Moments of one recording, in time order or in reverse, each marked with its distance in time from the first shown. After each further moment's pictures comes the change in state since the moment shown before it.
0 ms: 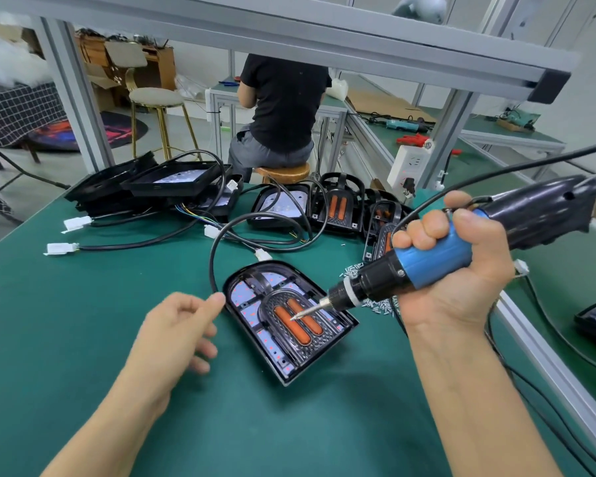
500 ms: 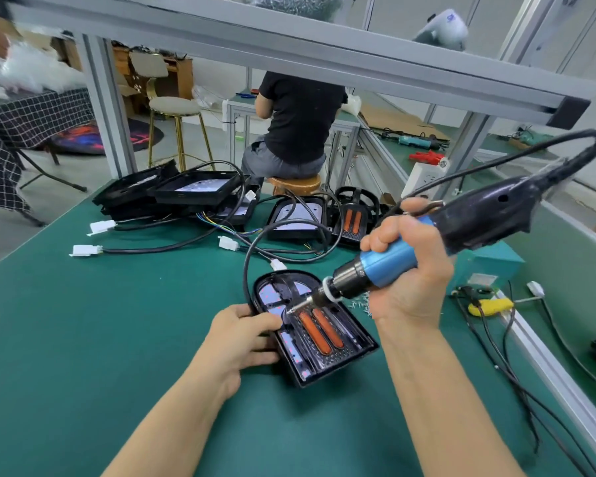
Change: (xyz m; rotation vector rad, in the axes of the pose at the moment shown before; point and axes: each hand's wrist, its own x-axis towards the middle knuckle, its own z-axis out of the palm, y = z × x) left_hand 0.018 -0.001 0.039 -0.260 -0.255 -0.229; right_hand 0.008 0.042 0.019 -0.158 -0.078 -0.077
